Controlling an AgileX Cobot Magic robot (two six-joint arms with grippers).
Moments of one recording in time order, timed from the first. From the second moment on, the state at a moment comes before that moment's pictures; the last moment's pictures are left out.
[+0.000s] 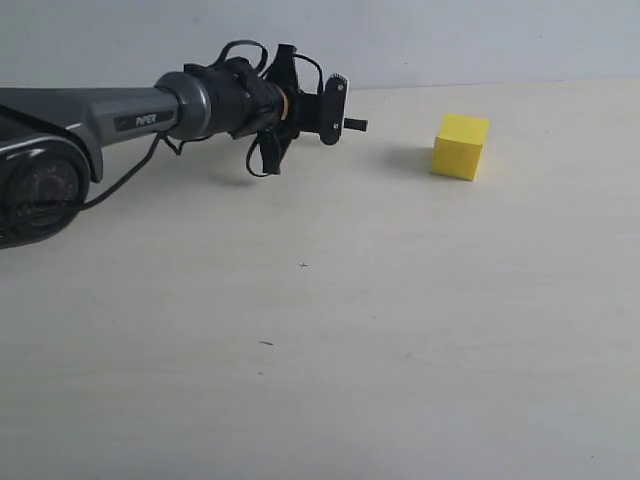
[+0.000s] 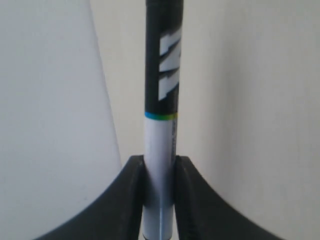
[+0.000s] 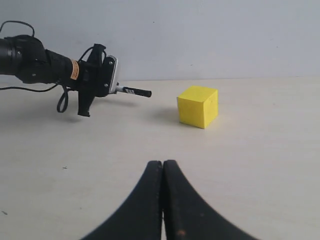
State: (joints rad) left arm -0.53 2.60 -2.08 0.71 0.31 0.71; right arm 0.12 0.01 0.00 0.19 0.29 -0.08
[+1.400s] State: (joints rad) left arm -0.96 2.70 -2.41 0.74 1.16 -0.29; right arm 0.12 0.01 0.00 0.19 0.29 -0.08
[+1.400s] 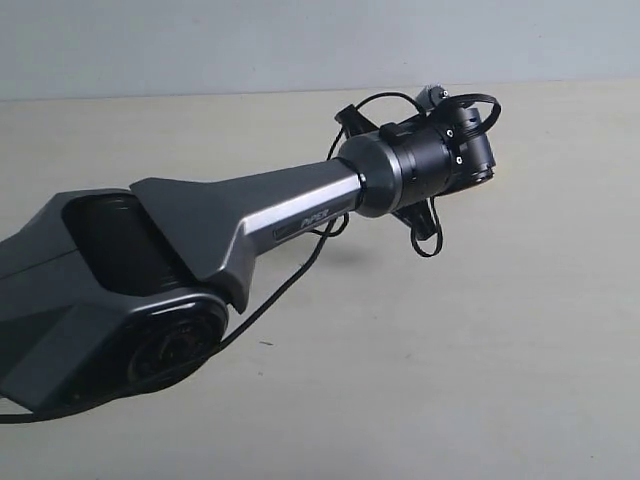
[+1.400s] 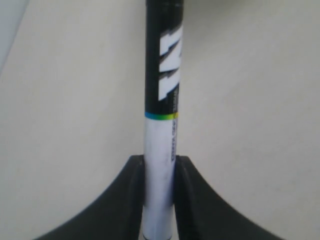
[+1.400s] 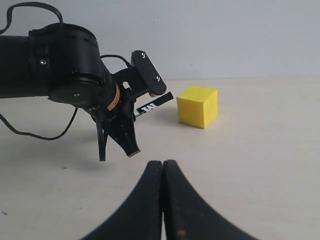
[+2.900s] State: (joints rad) left arm -0.99 2.65 -2.48 0.64 1.20 -0.22; right arm 0.12 0.01 0.00 0.20 0.29 -0.08
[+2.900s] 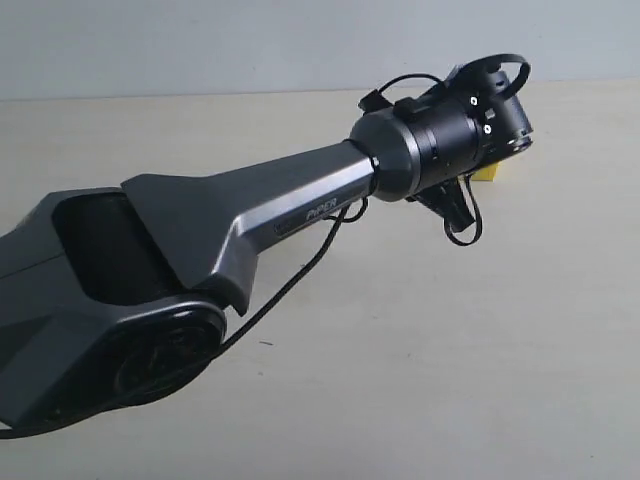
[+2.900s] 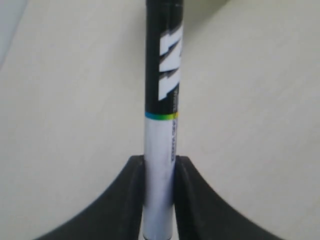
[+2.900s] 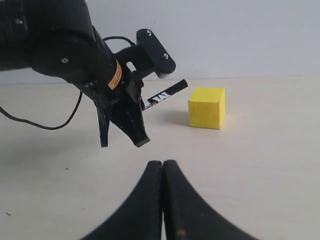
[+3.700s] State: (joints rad) left arm -0.98 2.19 -1.75 0.37 1.22 -0.89; right arm 0.12 0.01 0.00 0.20 0.29 -0.08
